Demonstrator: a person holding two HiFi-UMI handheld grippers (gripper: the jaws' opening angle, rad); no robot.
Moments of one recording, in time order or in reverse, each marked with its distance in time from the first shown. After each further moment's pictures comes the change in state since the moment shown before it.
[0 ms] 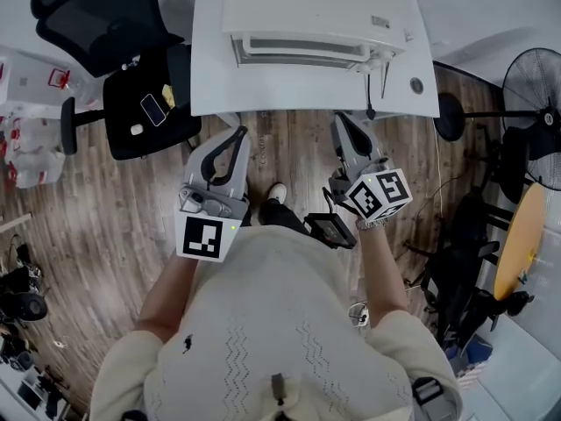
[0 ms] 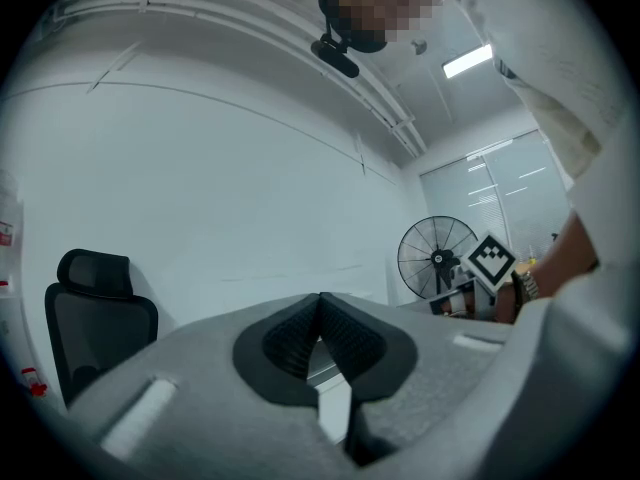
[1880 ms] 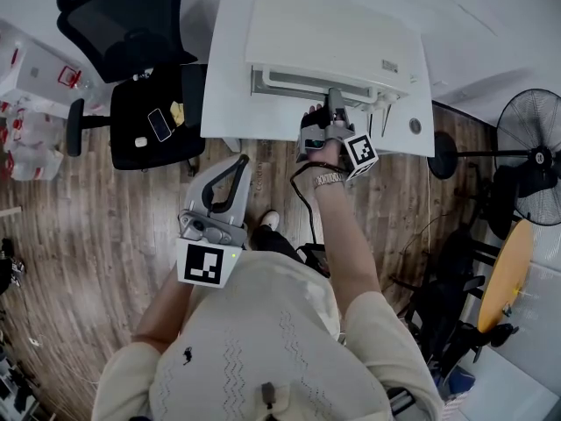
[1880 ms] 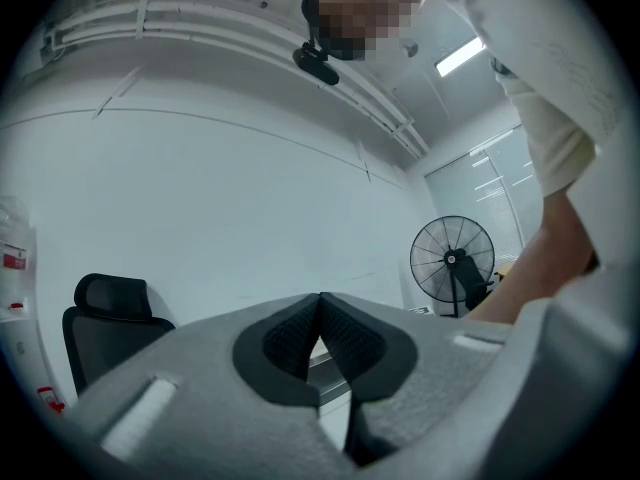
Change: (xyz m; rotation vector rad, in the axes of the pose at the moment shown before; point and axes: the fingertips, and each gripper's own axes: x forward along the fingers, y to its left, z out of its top) left arm -0.017 0.018 0.019 0.084 -0.030 0.054; right arm 0.134 -0.101 -0.022 1.211 -0.472 -0.095
